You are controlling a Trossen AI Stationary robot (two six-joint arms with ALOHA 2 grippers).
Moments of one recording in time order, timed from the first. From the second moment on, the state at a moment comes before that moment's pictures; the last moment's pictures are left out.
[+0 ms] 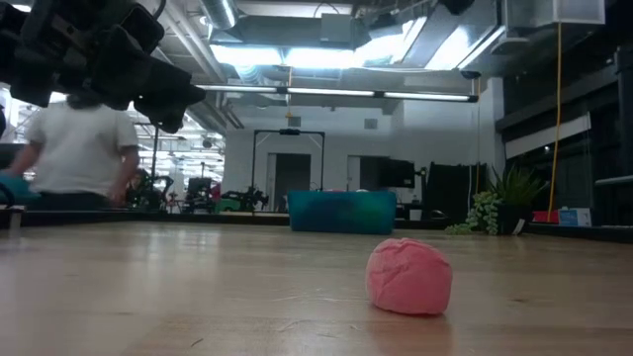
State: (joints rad) left arm -0.12 1.00 0.13 0.72 0.06 -0.16; right arm 0.48 1.43 1.13 -0.41 0.22 0.21
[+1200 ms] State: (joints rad) left arm -0.12 1.00 0.13 0.67 0.07 -0.16; right arm 0.48 1.74 1.38 -0.59 0.22 0.30
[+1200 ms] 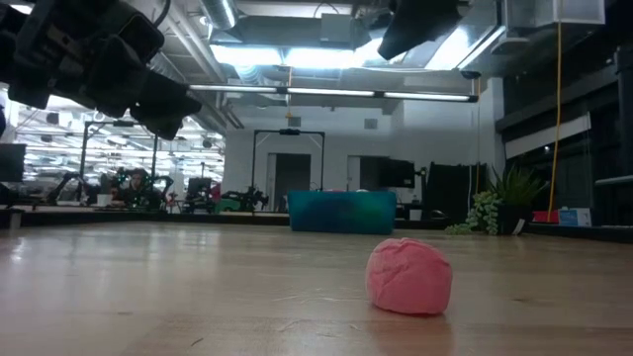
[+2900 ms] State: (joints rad) left arm -0.12 1.00 0.13 0.63 0.07 -0.16; right arm 0.58 2.18 1.67 -0.65 0.21 0.29
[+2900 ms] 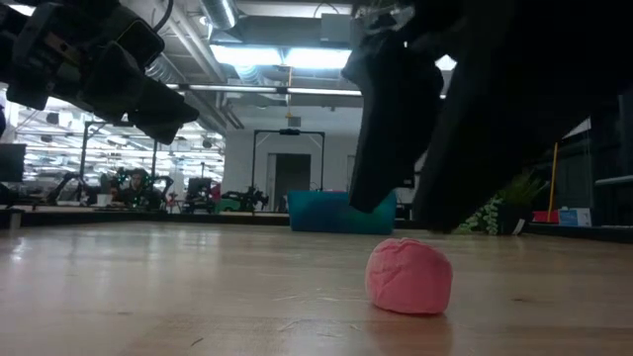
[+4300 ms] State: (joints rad) left arm -0.12 1.00 0.13 0.62 0.07 -0.16; right arm 0.58 2.19 1.58 -0.54 0.17 0.39
